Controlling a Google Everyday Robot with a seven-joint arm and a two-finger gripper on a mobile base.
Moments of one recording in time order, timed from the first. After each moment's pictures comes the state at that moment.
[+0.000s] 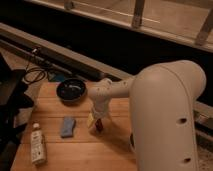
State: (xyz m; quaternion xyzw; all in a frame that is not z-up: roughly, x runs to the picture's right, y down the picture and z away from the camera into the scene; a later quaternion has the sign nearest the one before) arm -0.030 0.198 0.827 -0.34 0.19 0.53 0.75
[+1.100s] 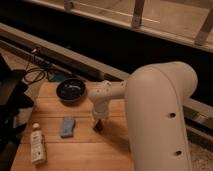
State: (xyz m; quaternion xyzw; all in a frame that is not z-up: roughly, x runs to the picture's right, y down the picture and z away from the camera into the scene) arm -0.031 0.205 0.847 -0.34 0.20 0.55 0.74
